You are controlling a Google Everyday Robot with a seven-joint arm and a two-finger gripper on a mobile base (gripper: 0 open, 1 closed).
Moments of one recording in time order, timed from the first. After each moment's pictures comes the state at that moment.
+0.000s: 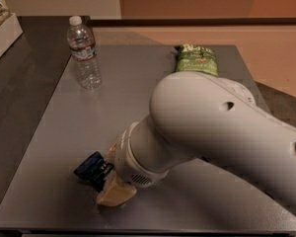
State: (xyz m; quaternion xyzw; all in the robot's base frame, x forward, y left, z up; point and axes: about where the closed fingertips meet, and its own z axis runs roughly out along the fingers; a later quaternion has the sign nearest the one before) arm 0.342 0.072 0.826 -0.66 0.69 0.16 0.24
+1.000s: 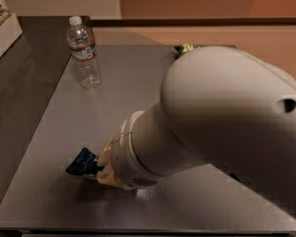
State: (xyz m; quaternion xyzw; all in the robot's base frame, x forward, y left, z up) arm 0.328 0.068 0.883 -0.67 0.67 0.13 0.29
